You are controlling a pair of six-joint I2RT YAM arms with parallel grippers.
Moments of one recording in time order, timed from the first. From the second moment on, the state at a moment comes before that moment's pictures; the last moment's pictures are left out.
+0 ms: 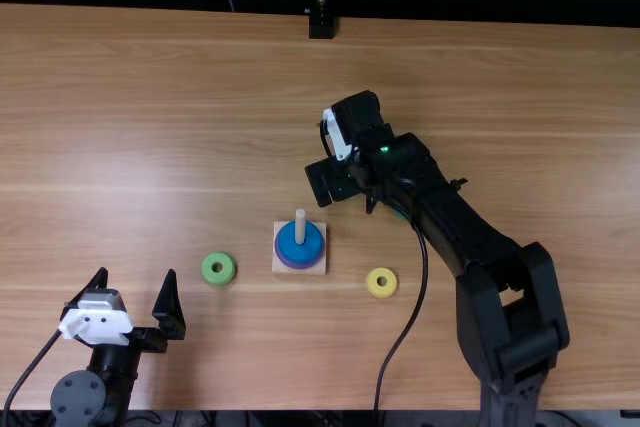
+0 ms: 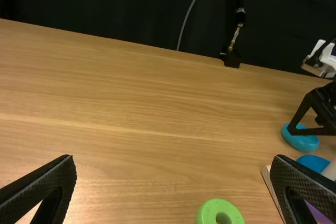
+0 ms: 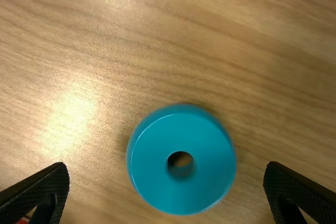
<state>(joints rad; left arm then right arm) -0.09 0.01 0.05 -0.14 0.01 -0.24 0.42 2.12 1.59 -0.63 -0.03 -0.02</state>
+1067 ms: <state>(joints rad) -0.09 0.01 0.05 -0.14 0.01 -0.24 0.42 2.23 1.72 -0.75 -0.03 -0.02</state>
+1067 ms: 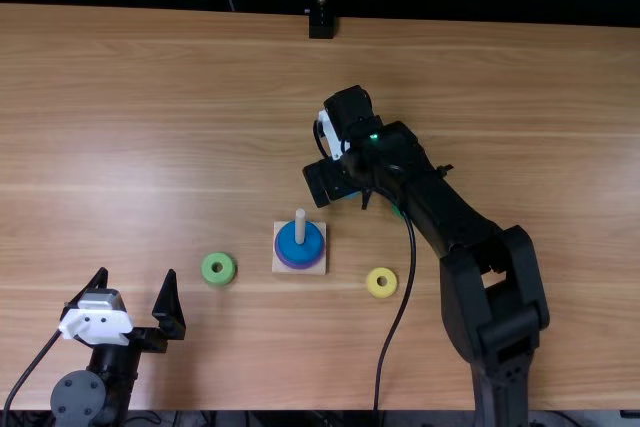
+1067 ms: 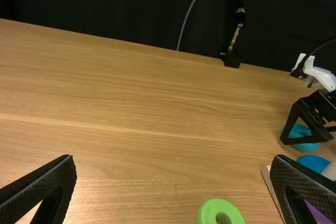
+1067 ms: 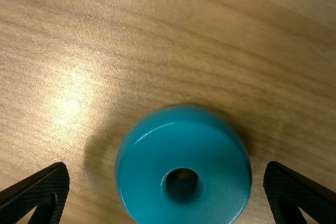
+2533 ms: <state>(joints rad) -0.09 0.01 0.05 -0.14 0.01 -0.24 0.42 2.17 1.74 -0.96 -0.03 -0.02</state>
